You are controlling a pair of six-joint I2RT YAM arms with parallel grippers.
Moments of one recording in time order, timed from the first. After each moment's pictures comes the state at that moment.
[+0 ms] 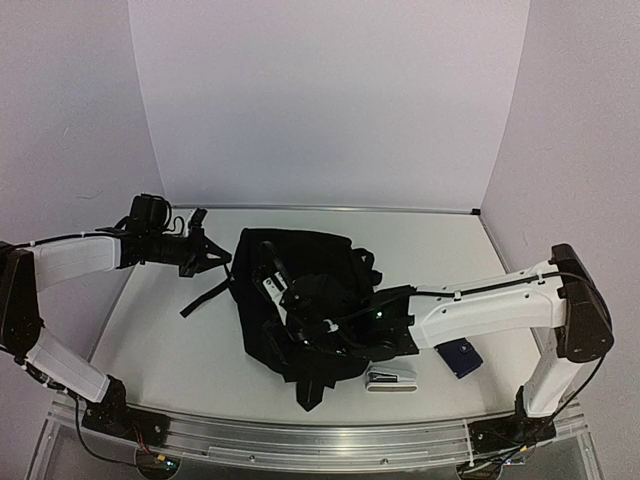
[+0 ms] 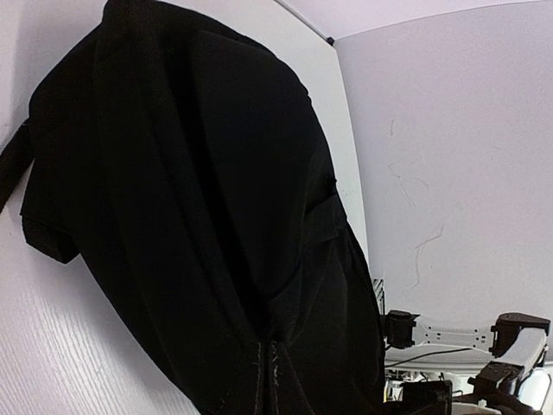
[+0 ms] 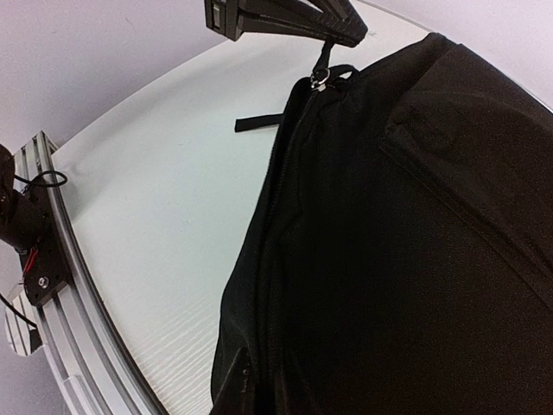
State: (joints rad) left arm -0.25 1.41 0.88 -0.13 0.81 -0.65; right arm 1.34 1.81 1.33 -0.15 0.30 0.35
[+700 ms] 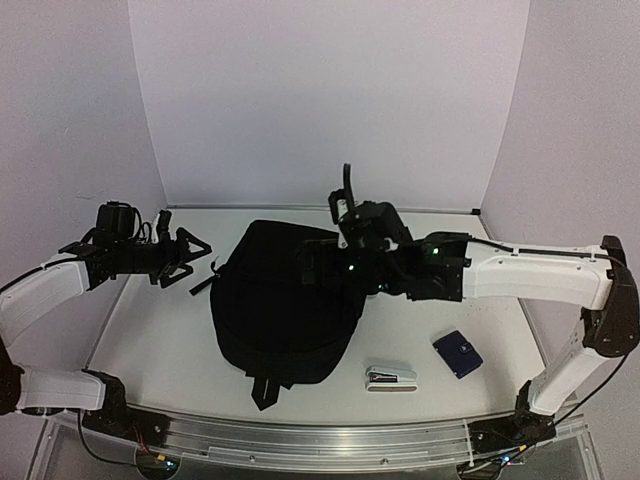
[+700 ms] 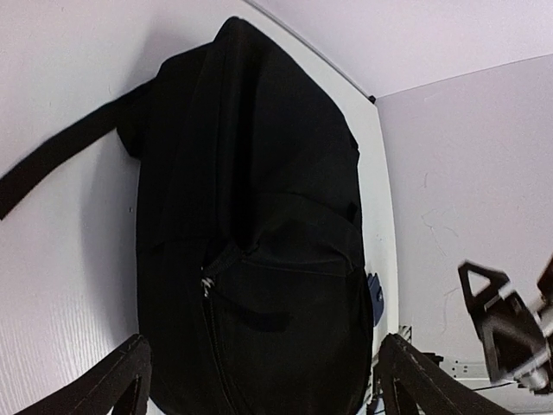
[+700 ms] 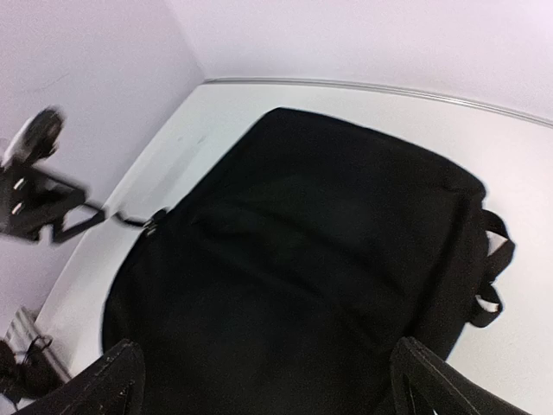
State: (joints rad) left arm -0.20 1.09 0.76 -0.28 0.61 -0.67; right arm 1.14 1.62 1.34 -0.26 0.44 0.58
